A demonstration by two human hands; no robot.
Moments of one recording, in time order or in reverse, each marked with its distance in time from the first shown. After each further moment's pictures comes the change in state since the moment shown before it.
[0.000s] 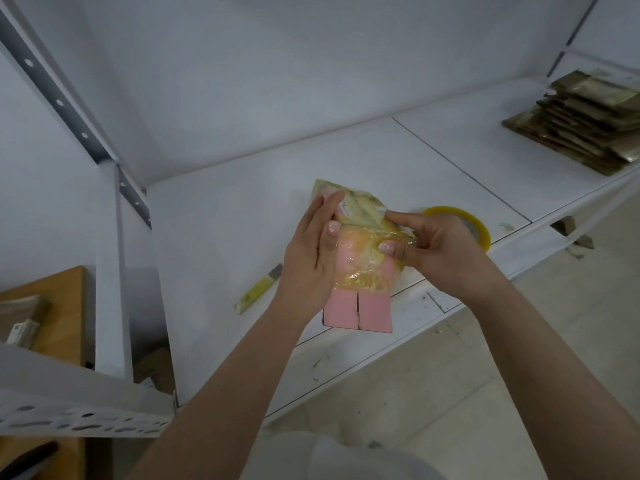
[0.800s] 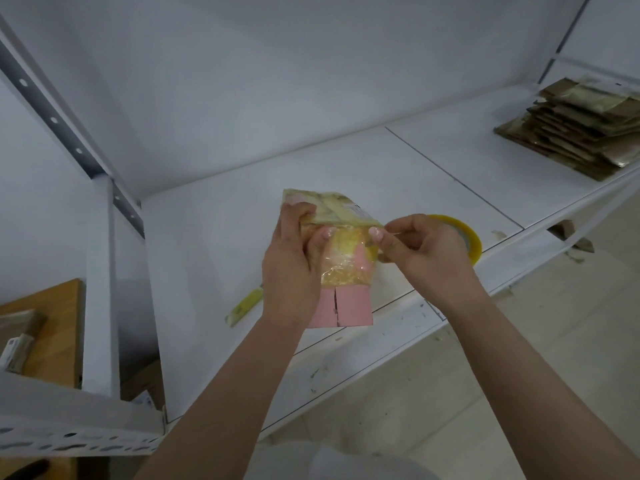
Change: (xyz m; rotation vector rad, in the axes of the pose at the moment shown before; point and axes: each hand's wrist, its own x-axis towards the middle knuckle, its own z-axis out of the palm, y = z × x) left_hand 0.008 0.013 0.003 0.249 0.183 -0.005; right_hand -0.002 -0.012 0.005 -0.031 0.225 0.117
